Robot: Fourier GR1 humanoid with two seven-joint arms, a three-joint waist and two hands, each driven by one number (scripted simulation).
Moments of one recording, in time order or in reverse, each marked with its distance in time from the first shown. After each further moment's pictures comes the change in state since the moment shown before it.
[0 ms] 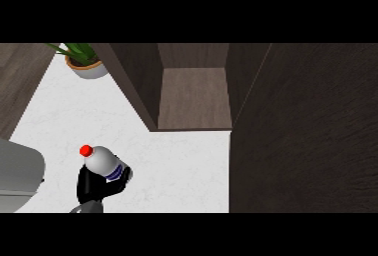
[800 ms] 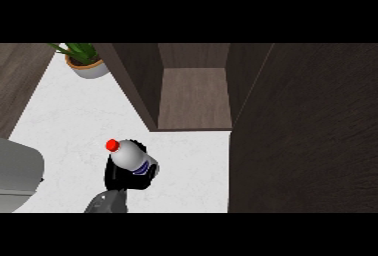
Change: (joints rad) left arm -0.018 -0.043 -0.331 -0.140 0.204 0.015 0.110; right arm -0.006 0.004 0.015 0.007 0.016 0.008 -0.004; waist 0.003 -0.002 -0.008
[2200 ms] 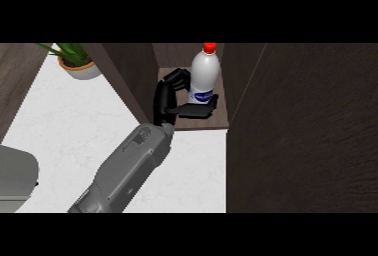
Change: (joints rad) left arm -0.517 -0.006 -0.372 -0.117 0.147 0.722 0.428; right arm -0.072 0.001 -0.116 0.014 -0.031 0.019 0.014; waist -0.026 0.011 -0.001
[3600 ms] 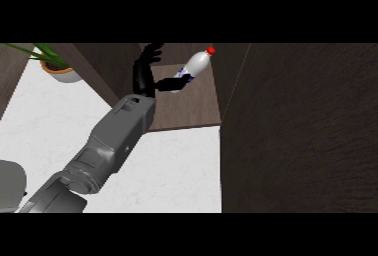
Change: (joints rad) left arm -0.356 0.044 0.144 0.671 -0.064 0.139 -0.158; right arm -0.037 -0.015 -0.060 0.052 -0.063 0.082 -0.046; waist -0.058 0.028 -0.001
